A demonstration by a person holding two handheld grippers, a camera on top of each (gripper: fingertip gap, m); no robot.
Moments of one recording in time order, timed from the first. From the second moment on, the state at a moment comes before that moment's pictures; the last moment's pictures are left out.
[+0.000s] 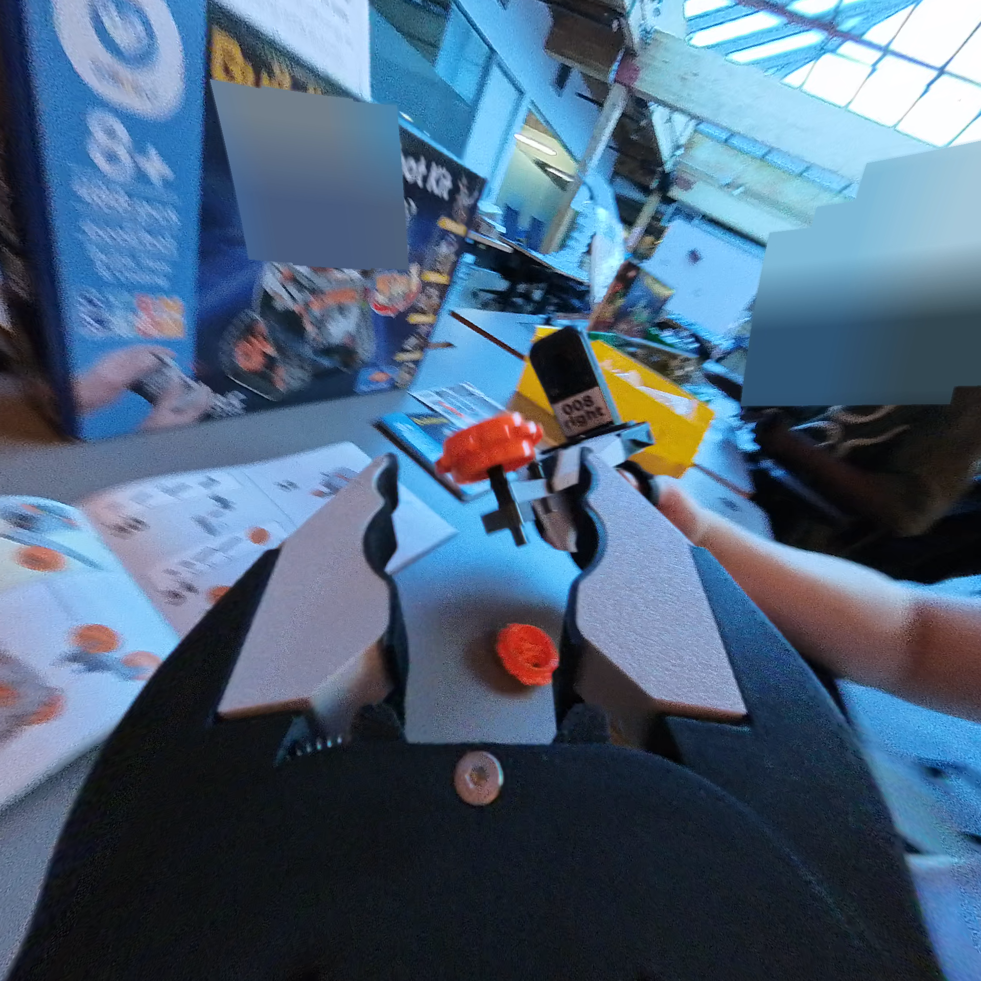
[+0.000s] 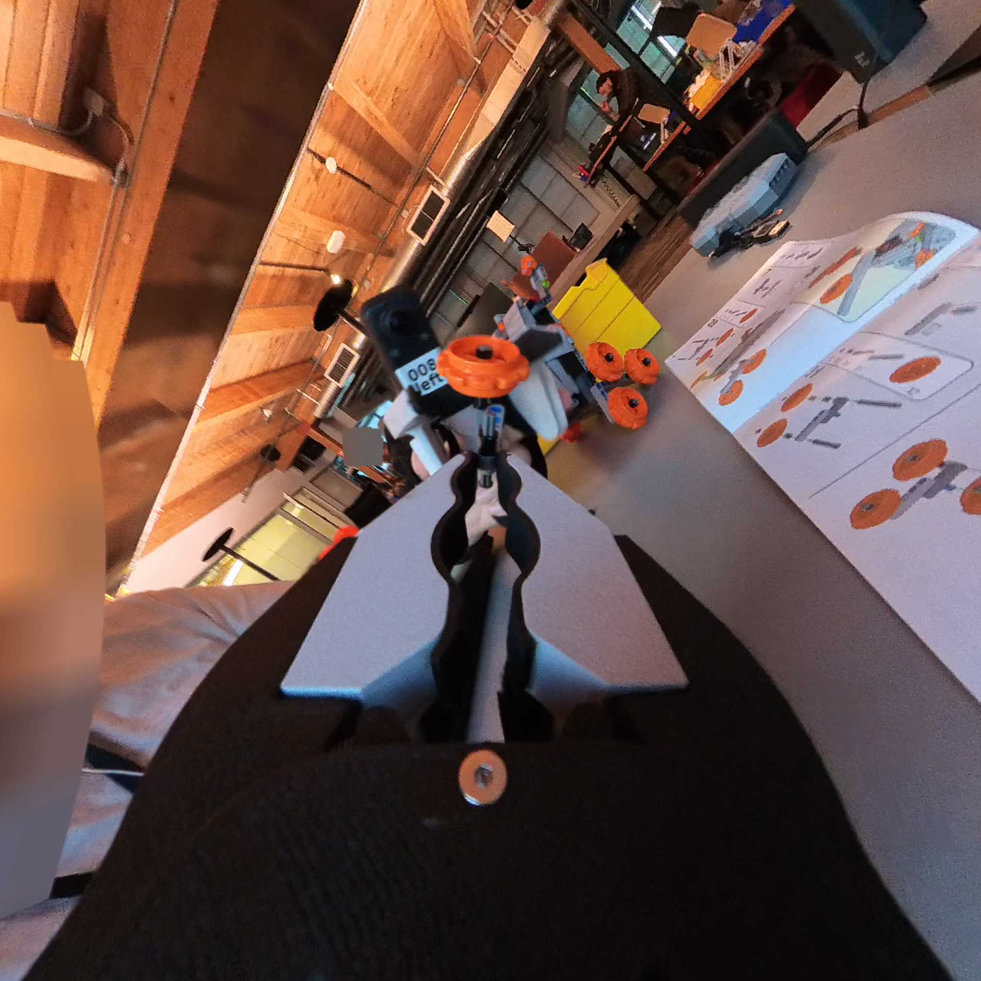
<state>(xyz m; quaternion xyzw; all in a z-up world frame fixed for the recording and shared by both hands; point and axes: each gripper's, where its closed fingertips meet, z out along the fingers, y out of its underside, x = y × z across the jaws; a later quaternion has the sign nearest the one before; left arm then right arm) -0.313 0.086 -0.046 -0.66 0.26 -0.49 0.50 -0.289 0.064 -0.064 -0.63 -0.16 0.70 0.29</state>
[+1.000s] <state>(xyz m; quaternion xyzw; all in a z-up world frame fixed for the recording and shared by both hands) -0.288 0.063 -0.120 -0.54 0.63 0.05 0.56 -0.299 0.060 -0.123 -0.74 -0.22 0.58 0.26</state>
